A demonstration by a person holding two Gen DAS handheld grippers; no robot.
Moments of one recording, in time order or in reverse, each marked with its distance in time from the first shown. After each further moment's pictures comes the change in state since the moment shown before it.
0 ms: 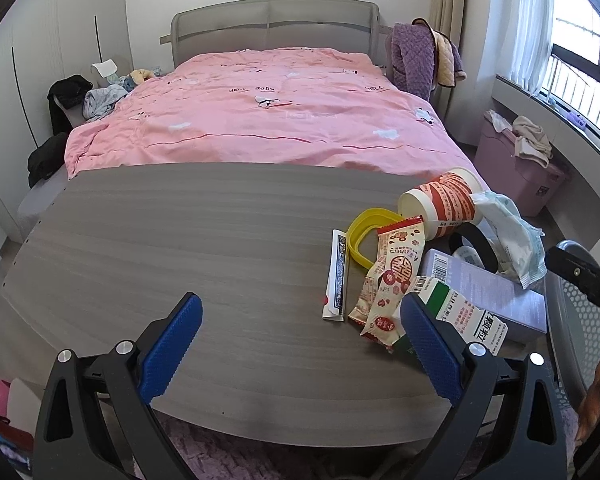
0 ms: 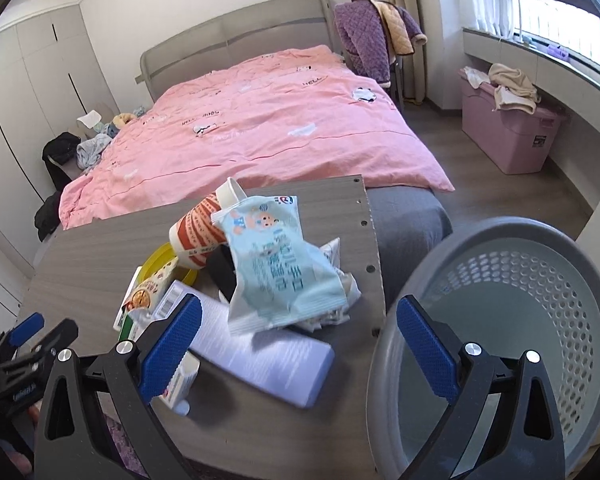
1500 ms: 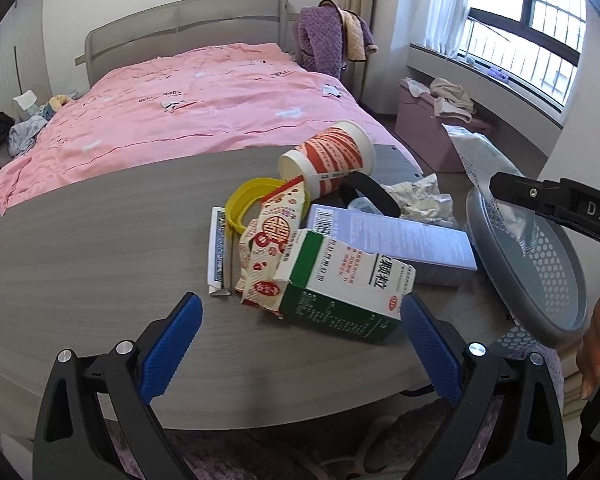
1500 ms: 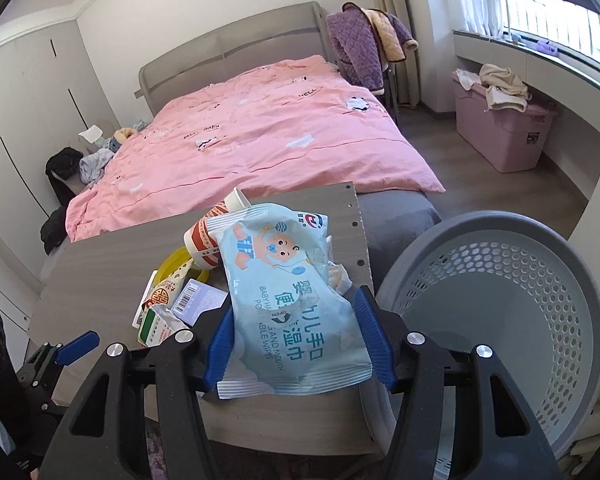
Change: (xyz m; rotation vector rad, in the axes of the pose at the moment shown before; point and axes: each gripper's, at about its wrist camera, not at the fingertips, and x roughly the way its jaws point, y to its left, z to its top) left arm -0.005 -0.053 -0.031 0.210 0.023 -0.250; right arm -0.046 -0.007 -0.013 0.044 -0.048 0.008
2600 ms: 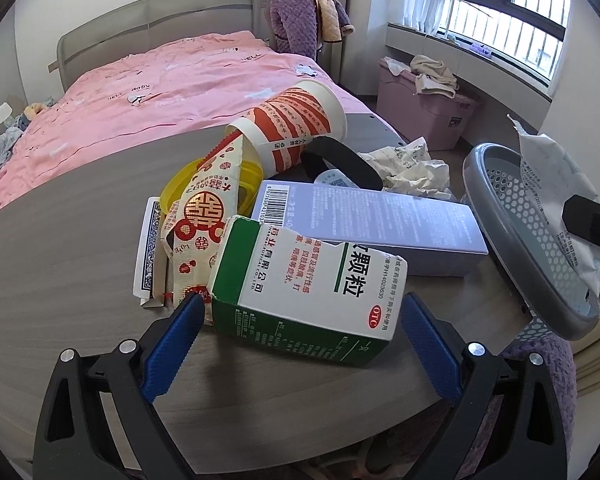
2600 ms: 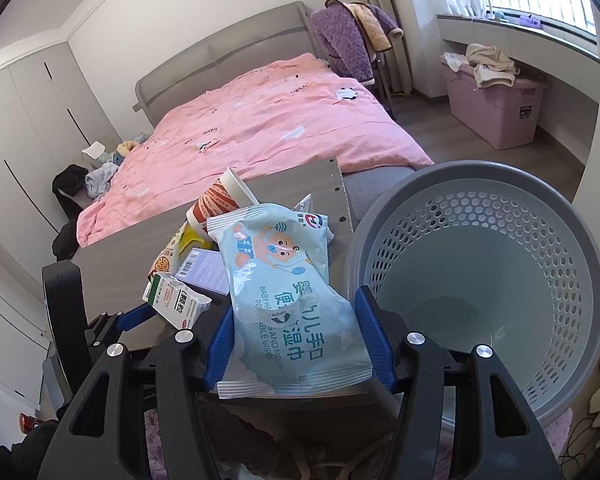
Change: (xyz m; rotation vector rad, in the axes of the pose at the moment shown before) left arm 0.051 -0.022 -0.001 0.053 0.046 -0.043; right arm -0.023 -0.028 -0.034 0.078 0.004 0.042
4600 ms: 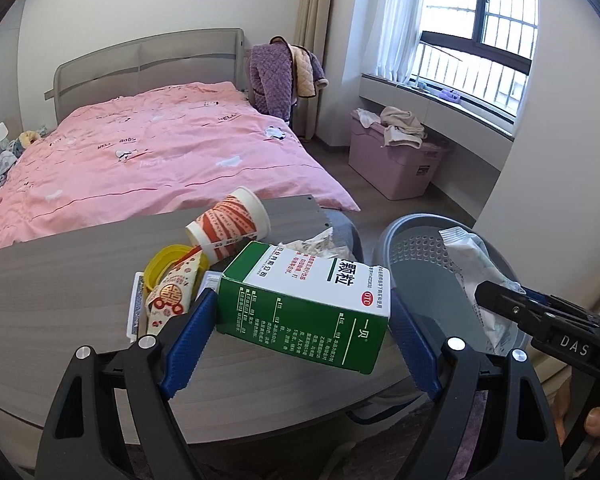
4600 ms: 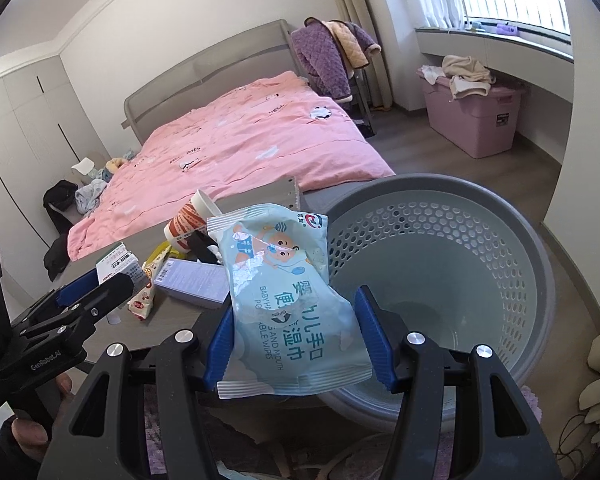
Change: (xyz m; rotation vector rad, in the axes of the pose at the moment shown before) left arm -0.086 -0.056 0.029 0.011 -0.178 -0.082; right arm -0.051 -0.045 -0.005 0.027 -0.067 -0.051
